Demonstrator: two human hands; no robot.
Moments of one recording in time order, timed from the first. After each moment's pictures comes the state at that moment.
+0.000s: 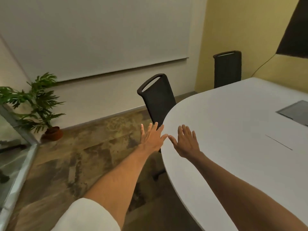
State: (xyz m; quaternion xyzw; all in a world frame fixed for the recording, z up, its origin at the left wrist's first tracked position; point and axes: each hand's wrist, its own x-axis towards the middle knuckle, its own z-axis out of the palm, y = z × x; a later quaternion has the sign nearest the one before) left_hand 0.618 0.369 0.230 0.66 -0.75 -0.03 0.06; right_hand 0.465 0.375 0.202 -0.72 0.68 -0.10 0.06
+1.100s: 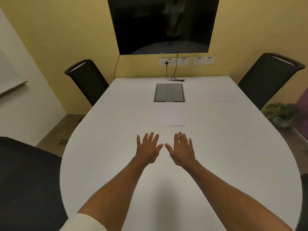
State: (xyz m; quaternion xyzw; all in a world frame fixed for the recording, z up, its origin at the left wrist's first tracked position) left_hand 0.307 0.144 0.183 0.19 -0.98 -0.07 -0.02; right_hand 0.232 0.287 0.170 -0.29 0.95 -0.13 0.03
